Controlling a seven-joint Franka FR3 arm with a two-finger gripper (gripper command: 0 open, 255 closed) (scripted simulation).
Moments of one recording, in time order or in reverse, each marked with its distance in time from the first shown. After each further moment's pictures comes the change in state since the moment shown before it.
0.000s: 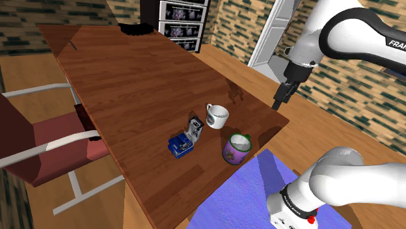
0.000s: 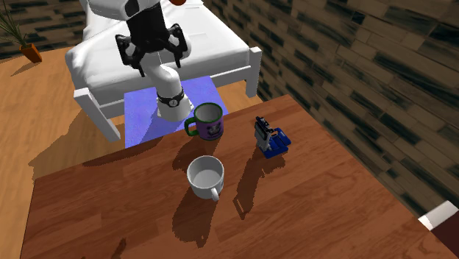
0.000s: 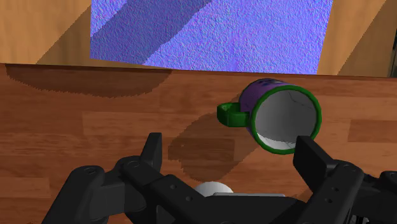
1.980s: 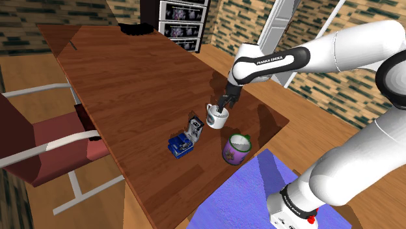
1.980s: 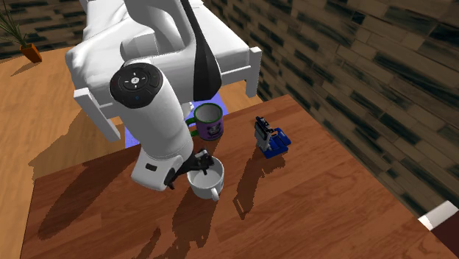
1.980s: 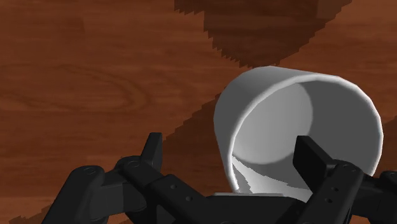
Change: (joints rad) arm 0.005 0.789 -0.045 0.130 0.064 0.701 -0.064
